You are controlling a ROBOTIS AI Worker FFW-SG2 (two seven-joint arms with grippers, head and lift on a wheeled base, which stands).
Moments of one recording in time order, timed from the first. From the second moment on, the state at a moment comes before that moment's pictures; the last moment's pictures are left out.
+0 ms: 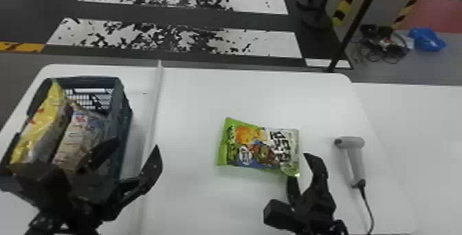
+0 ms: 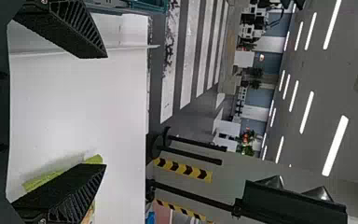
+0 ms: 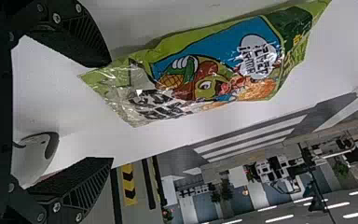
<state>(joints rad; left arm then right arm) 0.67 0.26 -0.05 -2.11 0.30 0.10 -0.14 0.31 -0.50 0.61 -1.71 0.66 0.61 -0.35</state>
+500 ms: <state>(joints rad) 0.67 0.26 -0.06 -2.12 0.30 0.10 -0.14 0.27 -0.52 0.66 -1.67 0.69 0.60 -0.21</state>
